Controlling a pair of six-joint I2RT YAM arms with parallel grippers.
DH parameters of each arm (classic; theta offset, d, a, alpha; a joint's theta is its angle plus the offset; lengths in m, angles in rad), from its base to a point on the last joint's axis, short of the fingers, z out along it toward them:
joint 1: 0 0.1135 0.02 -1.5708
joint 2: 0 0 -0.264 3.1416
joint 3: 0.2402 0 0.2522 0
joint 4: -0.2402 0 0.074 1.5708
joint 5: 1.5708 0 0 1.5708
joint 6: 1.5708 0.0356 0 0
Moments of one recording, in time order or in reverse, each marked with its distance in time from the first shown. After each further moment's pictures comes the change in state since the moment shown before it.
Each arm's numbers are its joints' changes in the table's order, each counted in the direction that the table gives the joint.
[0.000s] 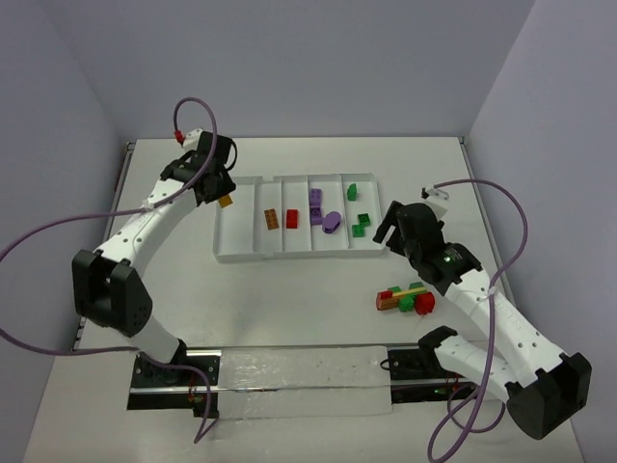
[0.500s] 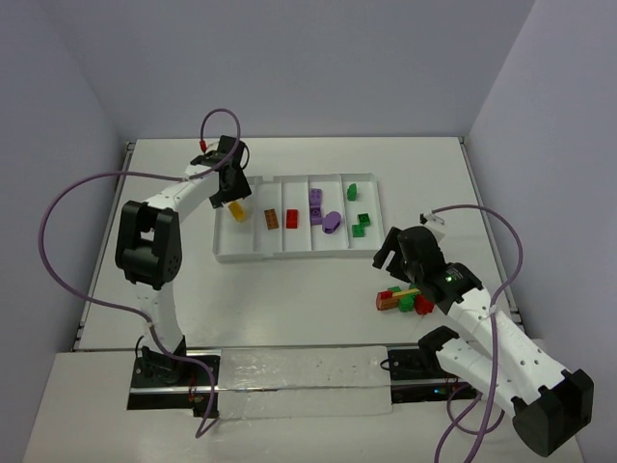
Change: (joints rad) left arm 0.065 0.389 0.113 0.093 0.103 0.076; right arm 0.015 -0.129 -0.178 -0.052 -0.118 0.086
